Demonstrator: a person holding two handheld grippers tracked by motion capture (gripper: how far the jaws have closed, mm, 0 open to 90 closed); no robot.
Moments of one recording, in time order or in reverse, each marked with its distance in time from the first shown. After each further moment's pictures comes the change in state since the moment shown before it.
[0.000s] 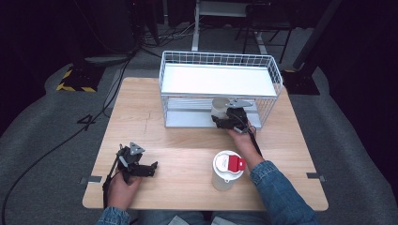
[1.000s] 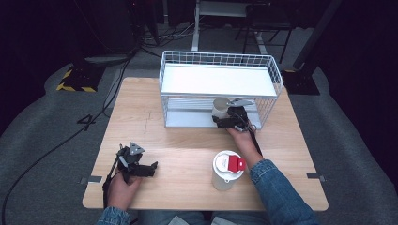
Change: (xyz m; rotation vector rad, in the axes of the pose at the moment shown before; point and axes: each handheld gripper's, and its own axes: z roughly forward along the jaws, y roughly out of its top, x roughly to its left) left arm 0.000 0.000 0.000 0.000 0.000 -0.001; right arm -0.010 -0.004 0.008 0.026 0.010 0.038
